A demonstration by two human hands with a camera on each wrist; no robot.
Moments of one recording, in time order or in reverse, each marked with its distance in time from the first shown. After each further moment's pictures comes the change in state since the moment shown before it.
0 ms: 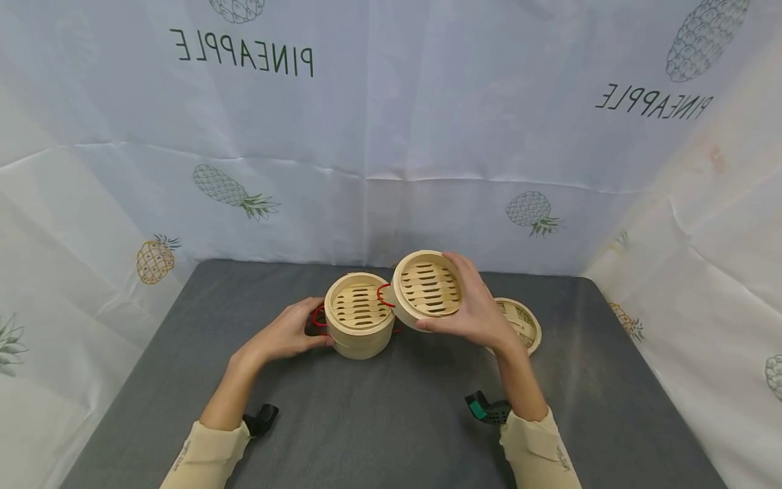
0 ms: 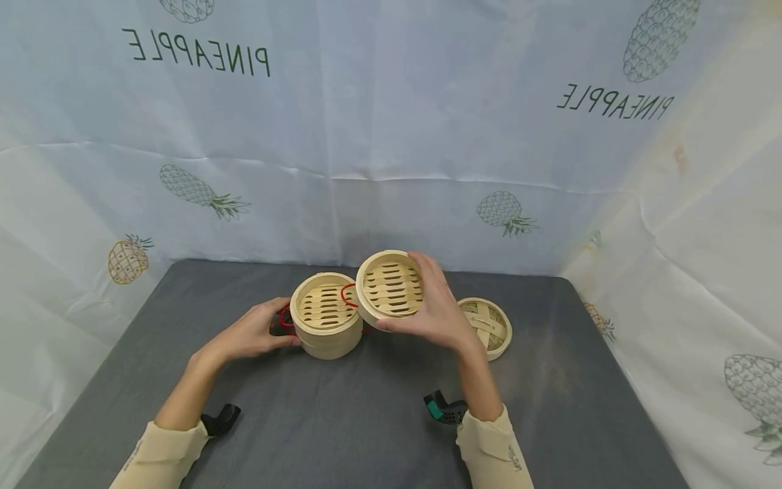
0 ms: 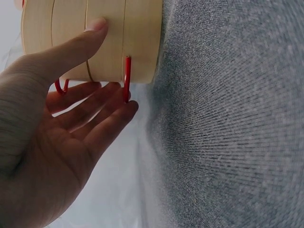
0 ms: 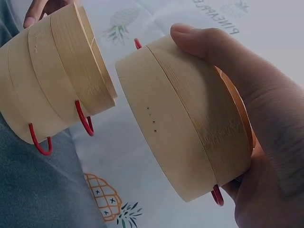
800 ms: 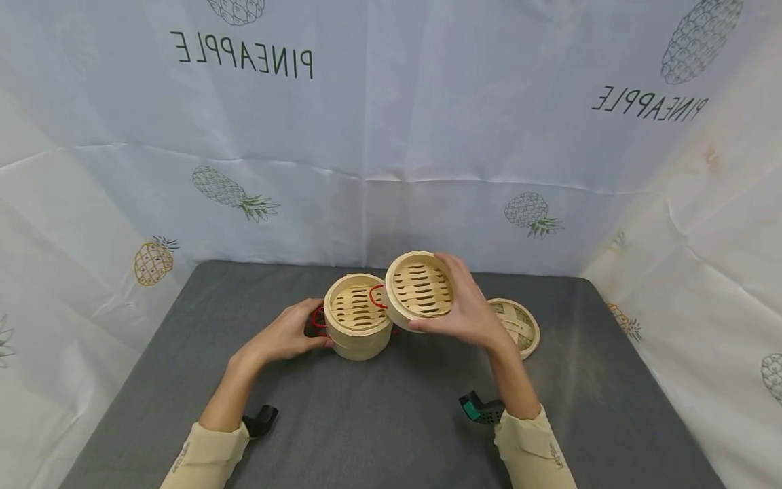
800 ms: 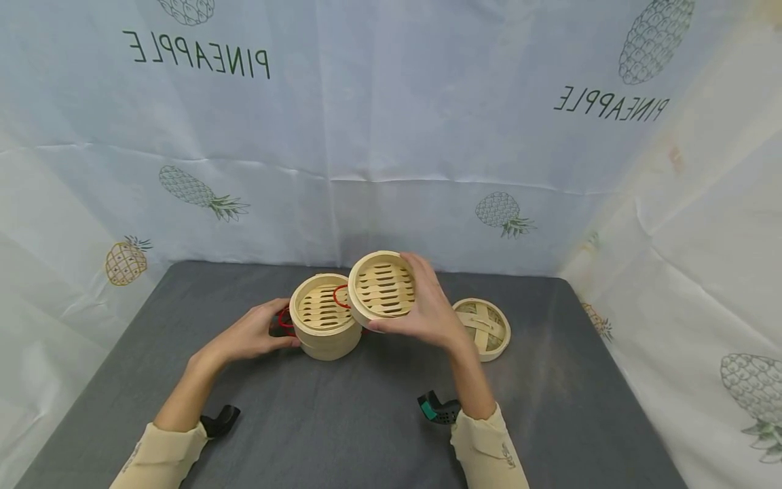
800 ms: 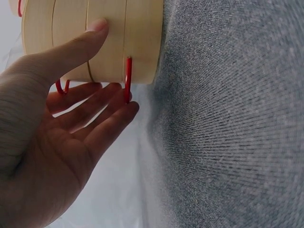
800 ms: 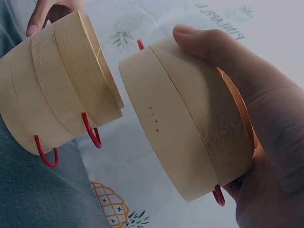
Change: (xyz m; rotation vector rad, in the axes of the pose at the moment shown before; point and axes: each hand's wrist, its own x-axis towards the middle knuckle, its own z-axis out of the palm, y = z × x) left_hand 0.001 -0.016 0.005 -0.031 0.033 0.087; right_hand 0.004 -0.005 0.008 0.029 -0.011 -0.029
